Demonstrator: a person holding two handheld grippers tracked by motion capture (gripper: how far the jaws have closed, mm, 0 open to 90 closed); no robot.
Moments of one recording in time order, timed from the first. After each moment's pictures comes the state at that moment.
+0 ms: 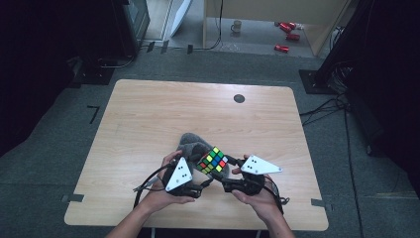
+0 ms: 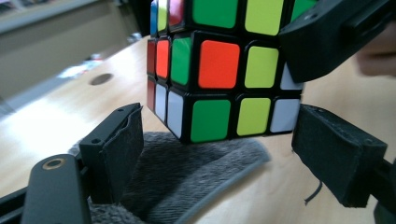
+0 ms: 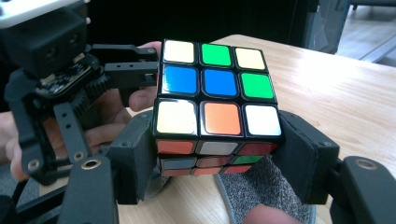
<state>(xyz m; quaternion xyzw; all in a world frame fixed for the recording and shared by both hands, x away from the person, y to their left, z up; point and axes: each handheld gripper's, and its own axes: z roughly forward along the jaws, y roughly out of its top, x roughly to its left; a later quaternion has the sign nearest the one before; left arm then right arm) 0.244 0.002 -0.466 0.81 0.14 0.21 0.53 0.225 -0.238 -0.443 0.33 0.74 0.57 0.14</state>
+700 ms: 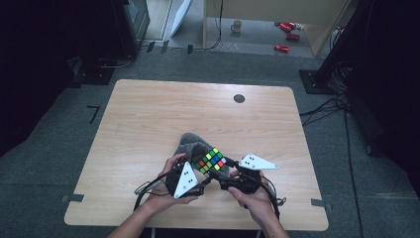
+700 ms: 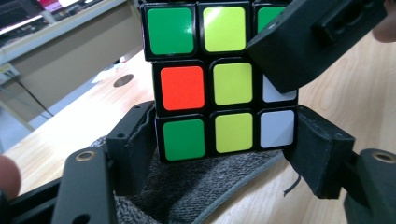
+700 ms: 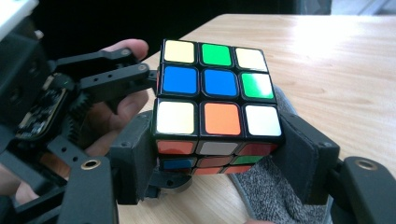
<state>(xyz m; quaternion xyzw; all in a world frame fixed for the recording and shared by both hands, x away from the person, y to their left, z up) 0.238 -0.006 -0.473 0.81 0.13 0.28 0.50 0.229 -0.230 -0.450 0.41 0.71 0.56 0.10</state>
